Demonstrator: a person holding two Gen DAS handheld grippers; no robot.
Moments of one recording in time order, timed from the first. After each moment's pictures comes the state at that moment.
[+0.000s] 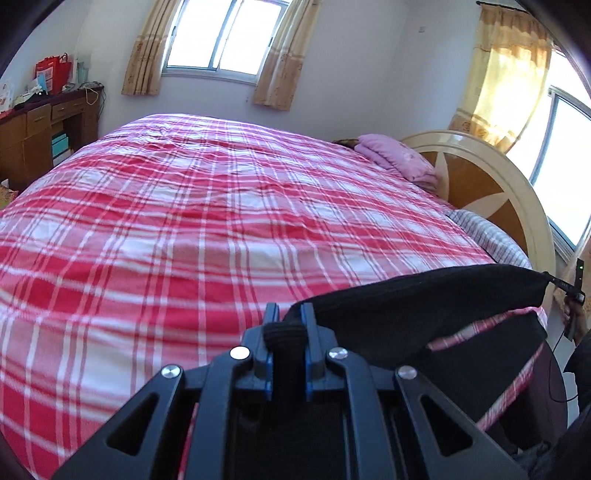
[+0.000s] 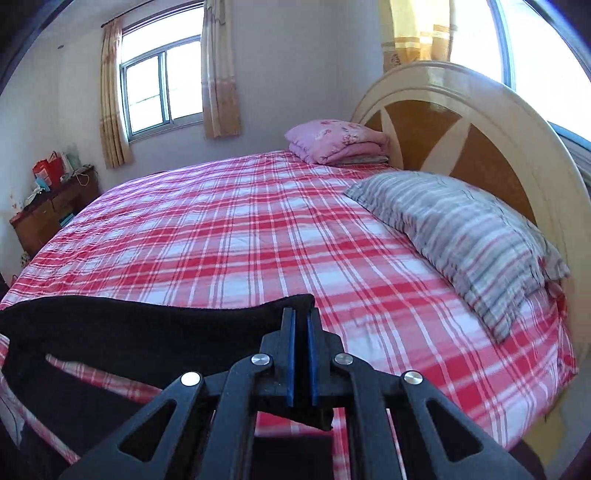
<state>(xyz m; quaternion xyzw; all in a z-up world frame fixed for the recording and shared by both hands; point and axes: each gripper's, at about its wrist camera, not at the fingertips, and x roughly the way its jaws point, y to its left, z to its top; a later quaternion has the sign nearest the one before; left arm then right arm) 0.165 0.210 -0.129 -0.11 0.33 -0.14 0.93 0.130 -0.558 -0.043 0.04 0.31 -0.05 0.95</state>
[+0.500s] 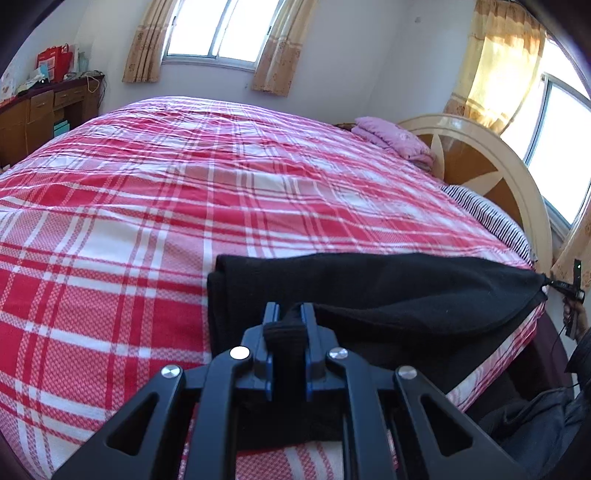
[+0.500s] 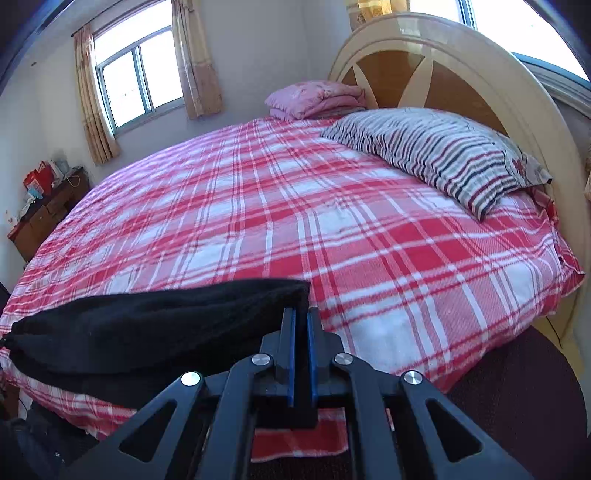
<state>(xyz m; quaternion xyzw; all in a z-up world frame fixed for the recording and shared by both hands) 0.106 0.209 -0.185 -0.10 0.35 -0.14 0.92 0.054 -0.577 -0.111 0.08 0.37 -0.06 0.92</state>
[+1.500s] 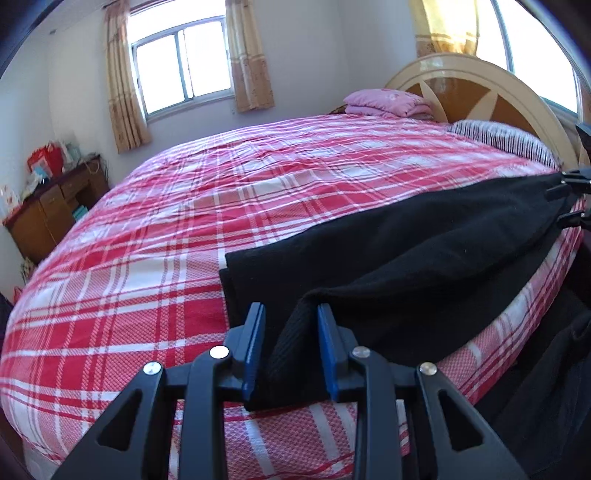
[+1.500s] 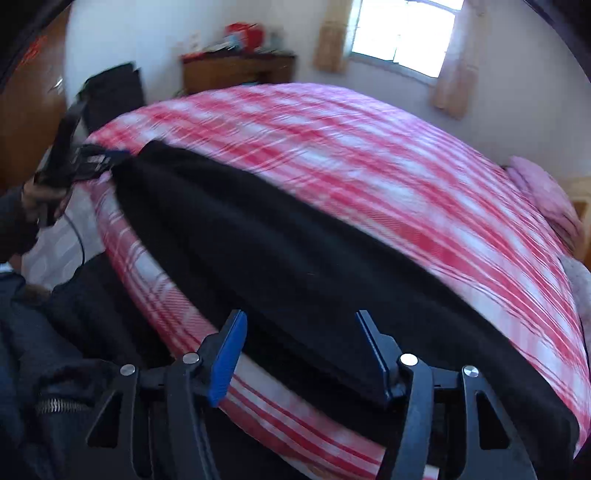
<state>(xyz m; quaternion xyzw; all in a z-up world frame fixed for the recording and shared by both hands) 0.061 0.173 -0.186 0.10 0.31 -0.09 0.94 0.057 -0.138 -0.156 -0.24 0.38 0.29 0.85</state>
